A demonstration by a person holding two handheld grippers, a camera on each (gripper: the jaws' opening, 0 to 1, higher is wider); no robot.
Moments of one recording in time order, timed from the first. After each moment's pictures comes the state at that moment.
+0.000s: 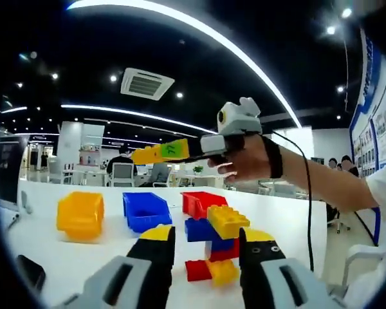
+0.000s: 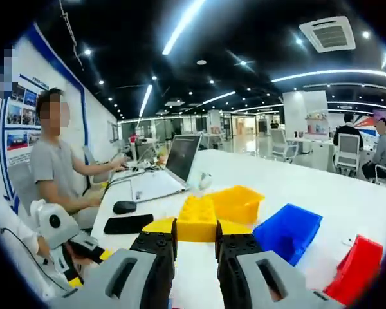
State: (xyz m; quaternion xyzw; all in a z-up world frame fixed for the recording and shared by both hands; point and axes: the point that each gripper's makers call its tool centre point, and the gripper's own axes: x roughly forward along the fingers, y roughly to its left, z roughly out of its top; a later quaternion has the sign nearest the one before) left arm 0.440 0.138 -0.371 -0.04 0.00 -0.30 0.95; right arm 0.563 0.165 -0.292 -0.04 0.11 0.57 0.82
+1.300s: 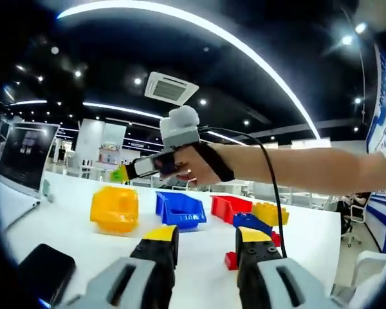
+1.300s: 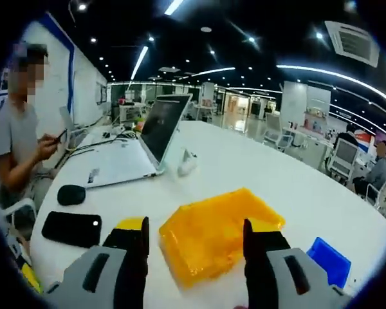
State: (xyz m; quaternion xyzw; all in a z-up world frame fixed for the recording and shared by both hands) left arm 0.447 0.205 -0.382 -0.07 -0.01 -0.24 0.97; right arm 0.637 0.296 -0.348 -0.15 0.13 0.53 0.82
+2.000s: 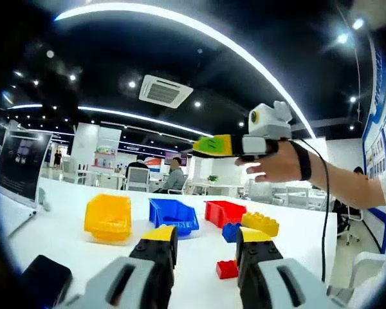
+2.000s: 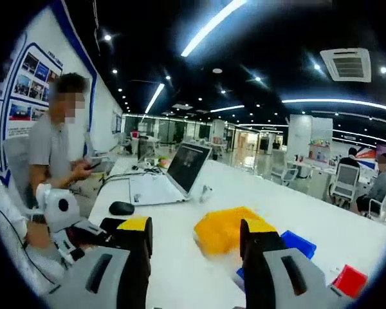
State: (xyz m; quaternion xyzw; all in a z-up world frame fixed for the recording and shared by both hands) left arm 0.445 0.190 -0.361 -0.06 -0.02 -0.26 0.96; right arm 0.522 0.150 -0.269 -0.09 0.02 0.56 0.82
